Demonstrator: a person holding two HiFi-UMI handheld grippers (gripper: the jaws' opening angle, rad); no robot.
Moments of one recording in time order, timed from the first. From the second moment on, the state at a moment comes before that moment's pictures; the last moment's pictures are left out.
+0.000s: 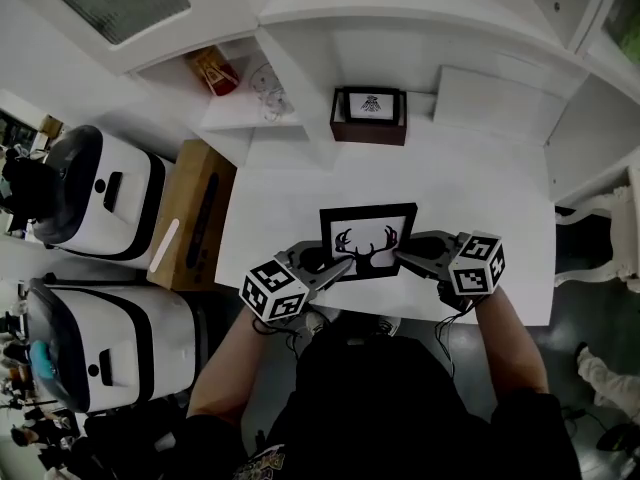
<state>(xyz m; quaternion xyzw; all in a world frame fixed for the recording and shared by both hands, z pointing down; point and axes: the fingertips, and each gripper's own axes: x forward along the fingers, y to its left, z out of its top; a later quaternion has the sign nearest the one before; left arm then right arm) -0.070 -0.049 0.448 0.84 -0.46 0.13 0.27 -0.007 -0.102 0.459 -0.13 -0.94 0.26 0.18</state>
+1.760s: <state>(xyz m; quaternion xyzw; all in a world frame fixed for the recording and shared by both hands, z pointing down) -0.268 -0.090 0.495 0.82 -0.47 0.28 0.18 -0.181 -0.119 0.485 0.08 -0.96 0.12 0.23</state>
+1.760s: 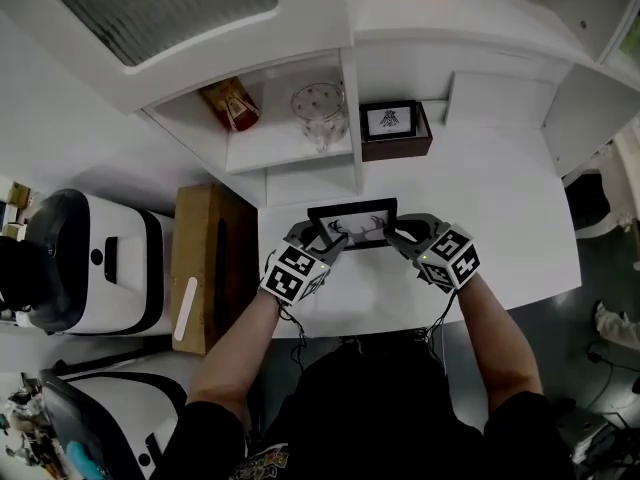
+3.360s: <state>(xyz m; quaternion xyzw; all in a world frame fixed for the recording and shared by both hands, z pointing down) -0.318 -0.162 0.555 0.82 -0.47 0.28 0.18 -0.232 -0.194 0.549 0.12 -0.95 0.16 0.25</state>
